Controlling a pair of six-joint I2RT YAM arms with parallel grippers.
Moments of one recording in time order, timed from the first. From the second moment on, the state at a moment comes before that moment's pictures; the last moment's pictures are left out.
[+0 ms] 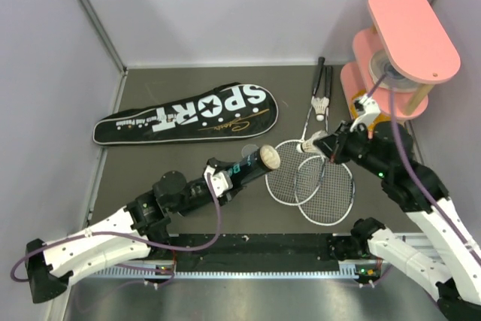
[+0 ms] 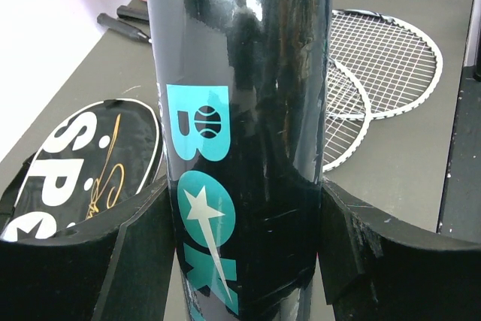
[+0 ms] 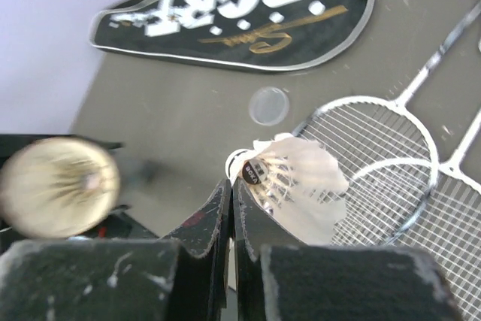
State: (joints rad) left arm -1.02 0.58 0.43 0.06 0.09 0.31; right arm 0.54 0.72 0.97 -0.62 -0.07 0.47
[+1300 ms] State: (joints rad) left arm -1.02 0.61 0.43 0.05 0.07 0.31; right arm 0.83 0.94 1.14 -0.51 -0.22 0.61
